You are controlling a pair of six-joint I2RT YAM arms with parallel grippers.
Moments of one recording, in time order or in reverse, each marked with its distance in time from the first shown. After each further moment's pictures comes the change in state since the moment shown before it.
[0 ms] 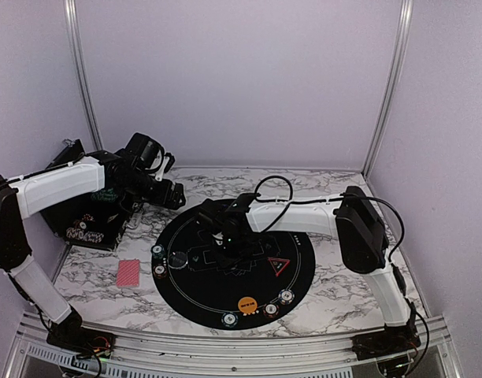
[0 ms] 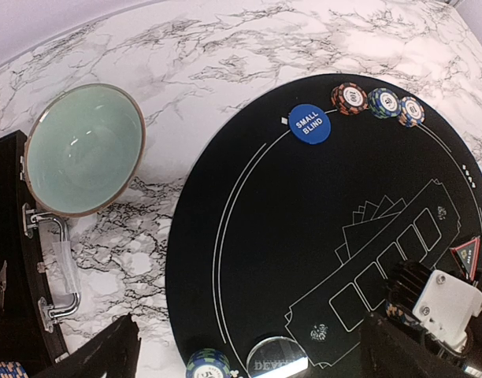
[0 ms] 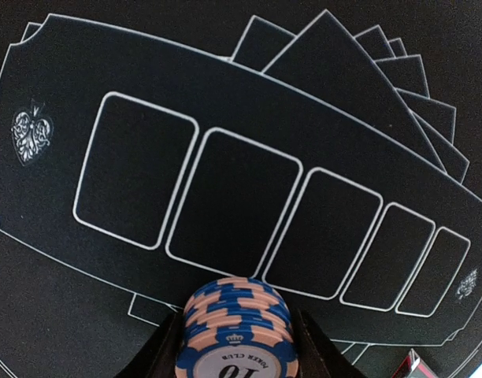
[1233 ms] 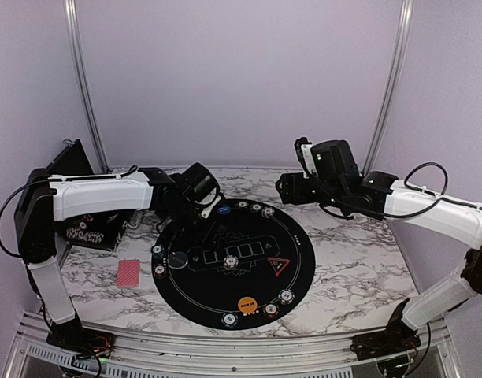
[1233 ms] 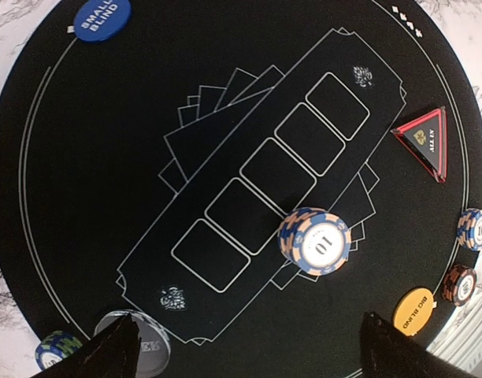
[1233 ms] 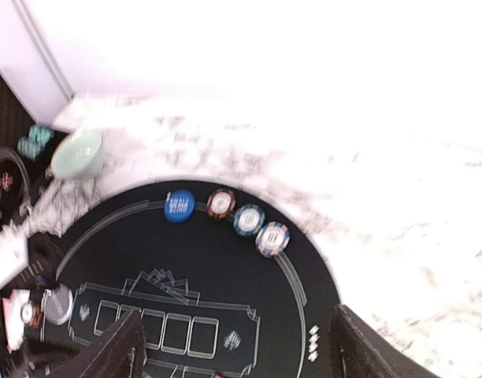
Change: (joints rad) left arm -0.314 0.202 0.108 -0.127 0.026 -0.047; right arm -0.259 -0.903 -0.736 0.645 0.145 -0.077
